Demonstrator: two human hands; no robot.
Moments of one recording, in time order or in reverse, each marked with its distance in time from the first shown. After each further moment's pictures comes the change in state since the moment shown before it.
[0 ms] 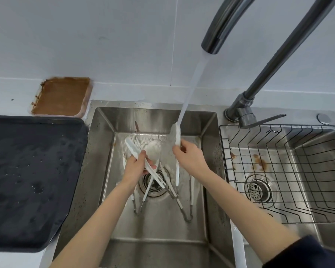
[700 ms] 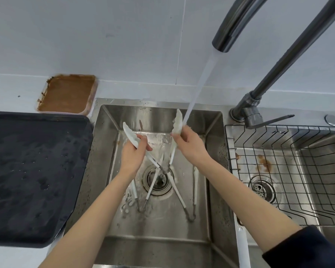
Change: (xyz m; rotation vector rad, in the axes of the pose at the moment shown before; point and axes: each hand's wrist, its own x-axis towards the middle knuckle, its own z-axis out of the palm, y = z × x) left_hand 0.002 0.026 -0.011 0.087 0.116 0.320; right_hand 0.018 -0.014 0.002 0.112 0.006 -0.090
